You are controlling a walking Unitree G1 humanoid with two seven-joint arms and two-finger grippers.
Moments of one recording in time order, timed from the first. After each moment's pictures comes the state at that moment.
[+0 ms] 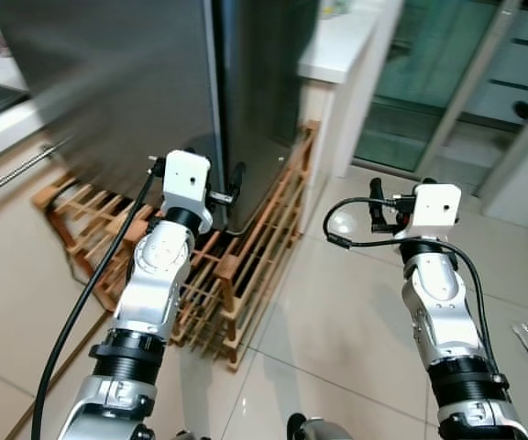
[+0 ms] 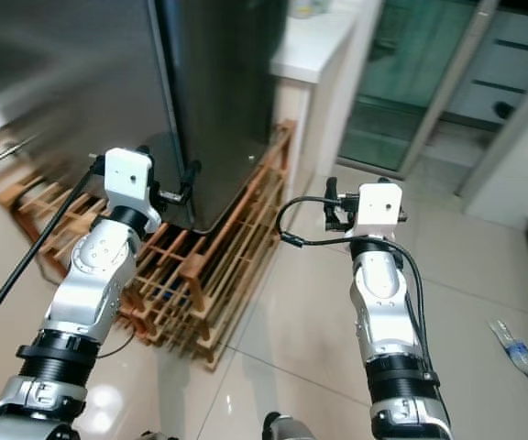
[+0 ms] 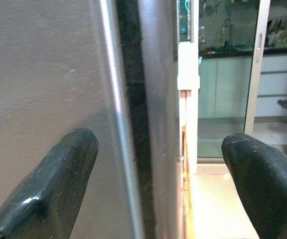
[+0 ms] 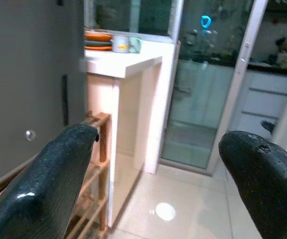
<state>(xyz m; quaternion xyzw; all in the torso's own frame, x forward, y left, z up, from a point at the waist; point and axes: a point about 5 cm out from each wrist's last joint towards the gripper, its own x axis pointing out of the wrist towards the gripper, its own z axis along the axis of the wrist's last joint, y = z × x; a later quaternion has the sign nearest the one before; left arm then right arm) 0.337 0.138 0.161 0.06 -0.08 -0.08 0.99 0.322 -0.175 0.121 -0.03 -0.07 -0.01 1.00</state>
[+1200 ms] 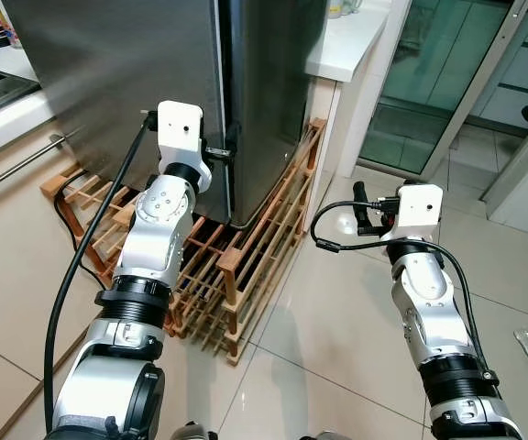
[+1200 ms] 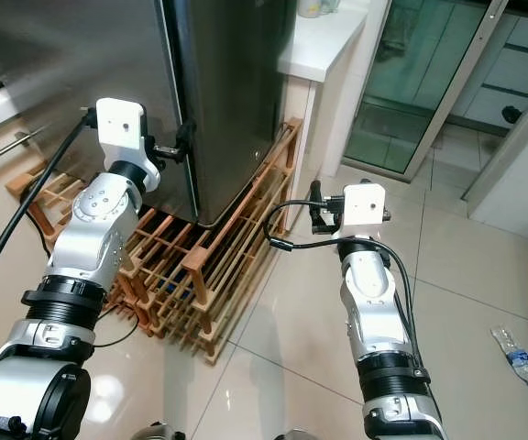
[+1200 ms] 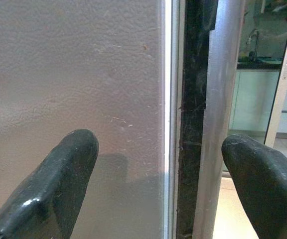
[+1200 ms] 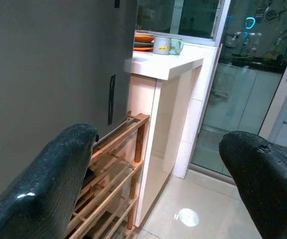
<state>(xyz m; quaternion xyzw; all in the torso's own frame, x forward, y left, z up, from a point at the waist) 0.372 0.128 0.199 0.04 -0.08 -0.09 0.99 0.324 -0.165 0.119 -0.03 -0.06 0.01 1.00</state>
